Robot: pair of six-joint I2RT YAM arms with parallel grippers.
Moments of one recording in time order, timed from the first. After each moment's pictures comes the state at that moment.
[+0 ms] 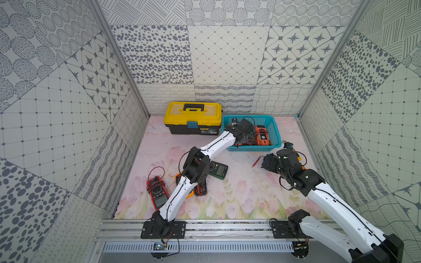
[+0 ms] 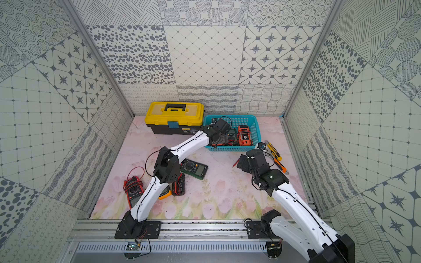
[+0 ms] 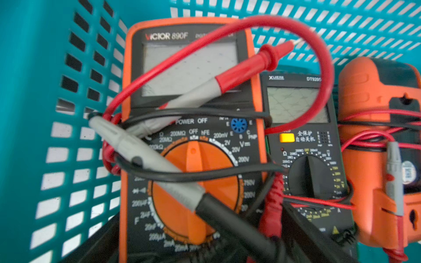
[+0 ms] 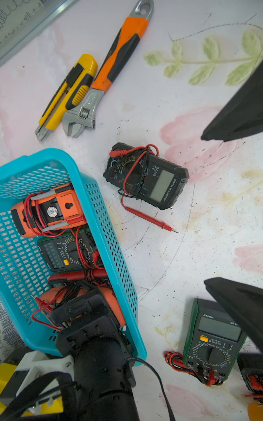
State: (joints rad) left arm -0.71 2.54 2.39 -0.86 -0.35 -0.71; right arm 0.47 0.90 0.76 -0.63 0.32 0.65
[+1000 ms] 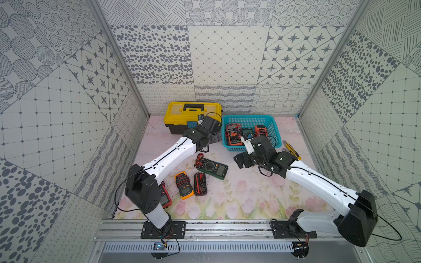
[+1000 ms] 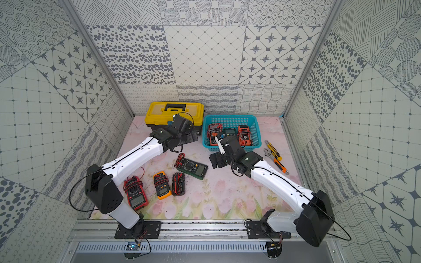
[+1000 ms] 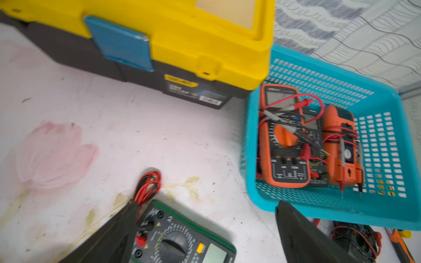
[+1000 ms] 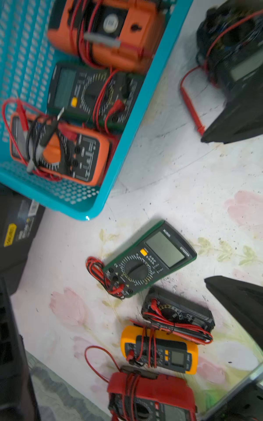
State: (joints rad) left arm -0.54 1.61 1.43 -0.68 -0.33 -0.72; right arm 0.74 1.33 1.09 -0.55 0.02 0.20
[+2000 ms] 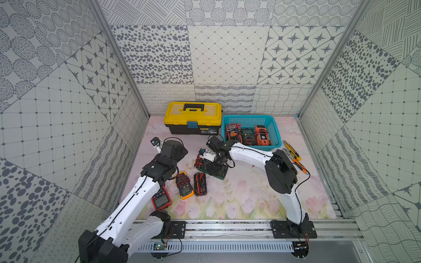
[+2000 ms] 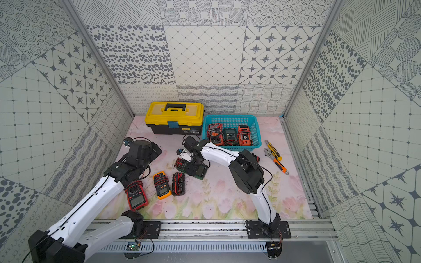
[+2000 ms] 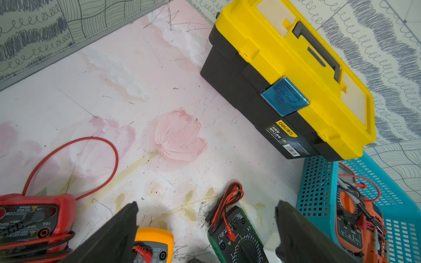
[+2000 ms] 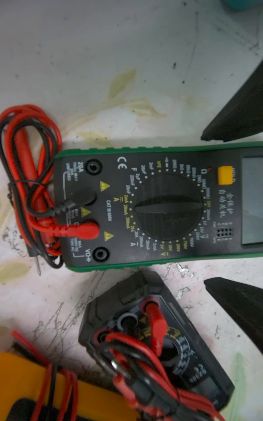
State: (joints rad) left arm -0.31 1.01 0.89 -0.60 -0.46 -0.89; right arm 0.86 2.16 1.72 -0.82 -0.13 -0.28
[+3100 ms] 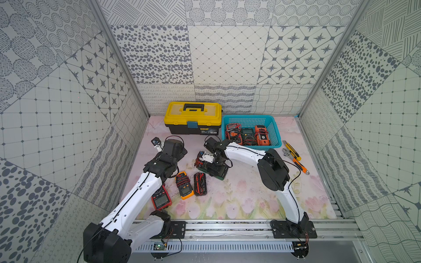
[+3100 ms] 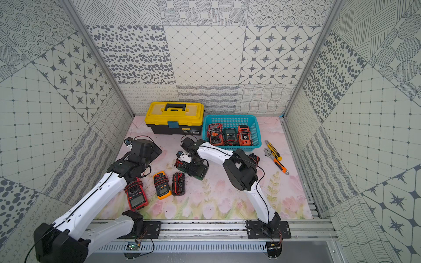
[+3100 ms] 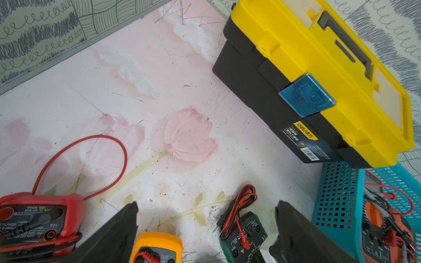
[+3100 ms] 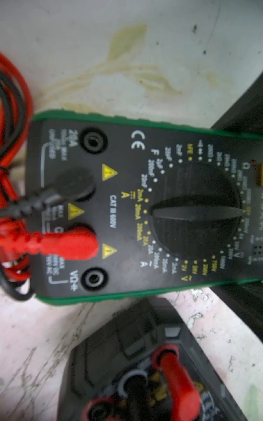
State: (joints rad) left arm -0.29 1.07 0.89 -0.60 -0.46 -0.89; right arm 0.86 2.25 1.81 -0.92 -0.10 -0.28
